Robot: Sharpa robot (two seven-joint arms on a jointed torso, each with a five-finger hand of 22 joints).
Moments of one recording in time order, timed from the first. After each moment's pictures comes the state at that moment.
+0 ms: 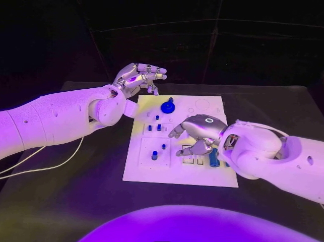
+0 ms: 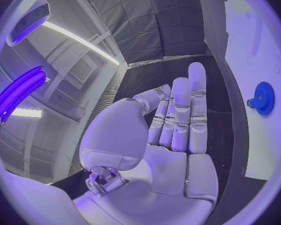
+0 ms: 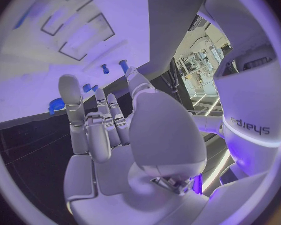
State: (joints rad) left arm 1.21 -0.76 -0.09 1.32 -0.06 -0.09 0.50; left_hand 1.24 0.02 0.52 -0.18 0.12 0.98 0.19 0.17 0.07 1.04 0.12 0.24 0.07 1.24 0.02 1.05 0.37 0.17 1.26 0.11 0.61 0.53; right arm 1.11 -0.79 -0.06 1.81 -1.65 -0.21 -0.13; right_hand 1.40 -0.14 0.10 0.13 0.14 0.86 0.17 0.07 0.07 0.98 0.15 0.14 0.07 1.47 0.08 1.57 1.31 0.15 1.19 0.18 1.11 0.56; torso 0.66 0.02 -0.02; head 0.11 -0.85
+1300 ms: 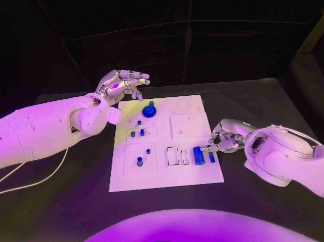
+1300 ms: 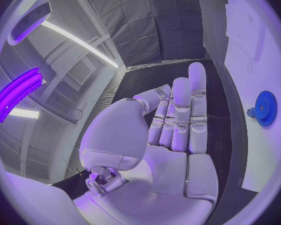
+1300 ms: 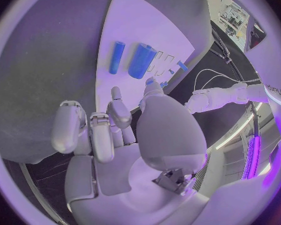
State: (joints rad) left arm 1.21 -0.77 -0.10 1.32 -0.06 -0.09 0.49; left_hand 1.24 0.02 0.53 -0.18 0.12 0.98 0.19 0.18 0.07 1.04 0.12 0.25 0.07 1.24 0.02 1.05 0.37 0.17 1.26 0.11 0.61 0.53; right arm 1.08 -1.05 -0.07 1.92 -1.41 -0.28 -0.59; right_hand 1.22 -0.11 -0.16 0.29 0.23 0.98 0.13 0.27 0.13 1.37 0.05 1.18 1.12 1.47 0.00 1.57 1.31 0.08 1.40 0.11 1.41 1.13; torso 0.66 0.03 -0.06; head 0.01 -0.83
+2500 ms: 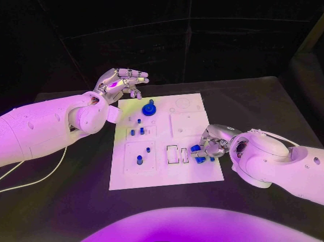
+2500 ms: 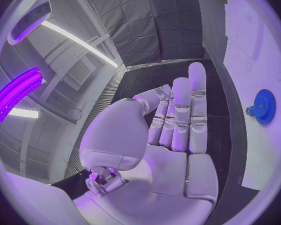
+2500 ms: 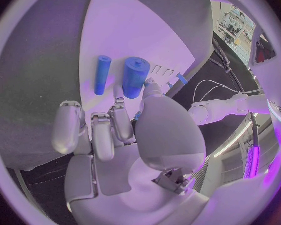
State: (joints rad) left arm 1.21 -0.78 -0.10 1.32 -0.06 -0.09 0.49; left_hand 1.24 0.02 0.53 -0.18 0.12 0.98 0.19 0.18 0.07 1.04 0.12 0.25 0.07 1.24 0.02 1.05 0.37 0.17 1.26 0.11 0.61 0.53; right arm 1.02 -0.94 -0.06 1.86 -1.48 -0.24 -0.62; right_hand 1.24 -0.07 -0.16 0.29 0.28 0.99 0.12 0.31 0.15 1.43 0.04 1.33 1.30 1.47 0.00 1.57 1.31 0.08 1.40 0.11 1.41 1.14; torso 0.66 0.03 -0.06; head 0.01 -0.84
